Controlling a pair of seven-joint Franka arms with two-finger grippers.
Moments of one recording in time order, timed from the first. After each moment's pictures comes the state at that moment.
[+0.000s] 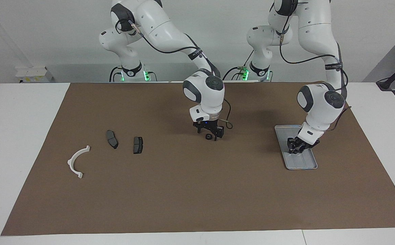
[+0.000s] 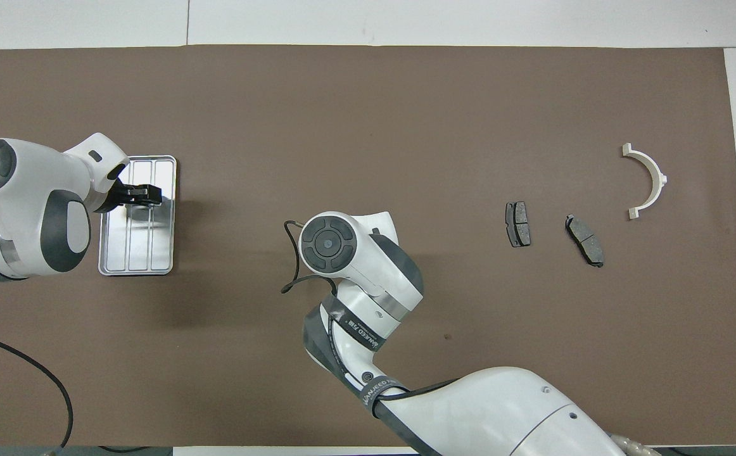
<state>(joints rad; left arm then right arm) -0.01 0.31 0.01 -2.03 -0.04 2.43 0.07 0.66 0.55 0.05 -1.70 -0.13 2.28 1.33</state>
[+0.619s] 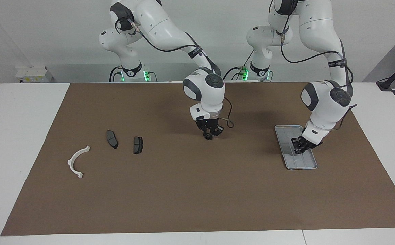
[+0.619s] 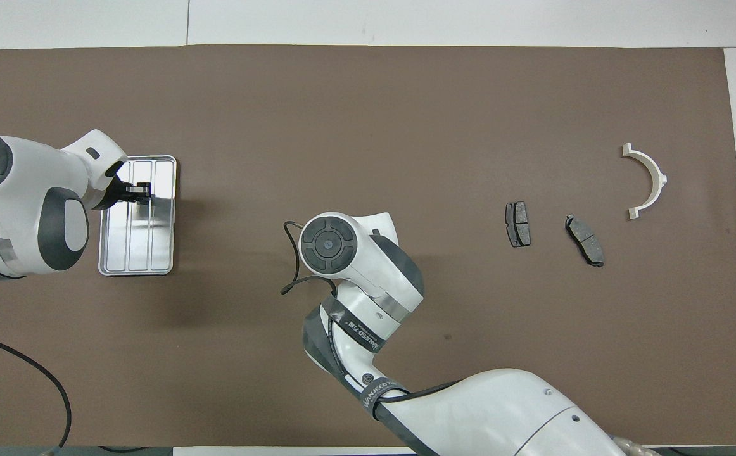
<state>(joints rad) -0.01 0.30 0.01 -1.91 -0.04 2.29 0.07 0.66 0.54 0.06 -1.70 -0.12 2.28 1.33</state>
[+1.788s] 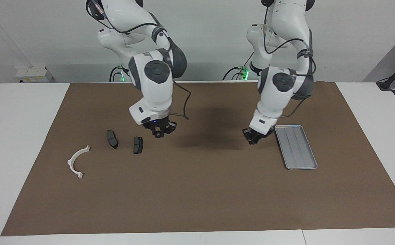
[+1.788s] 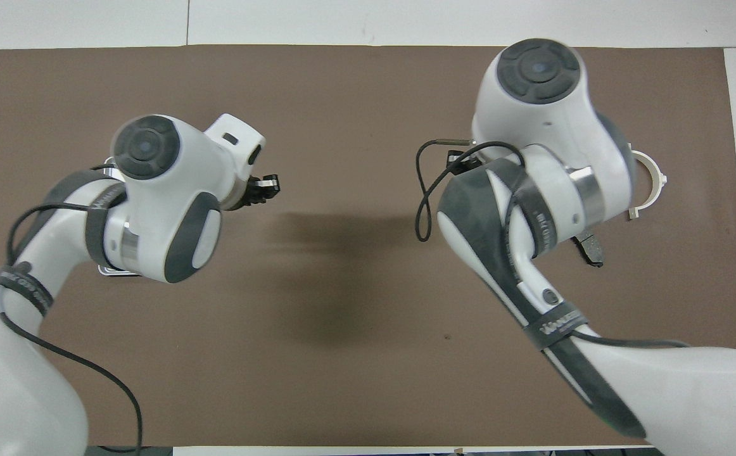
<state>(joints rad) -0.44 0.26 -0.02 -1.88 -0.03 2.22 -0.57 0.27 0.36 0.05 -1.49 -0.12 1.75 0.51</state>
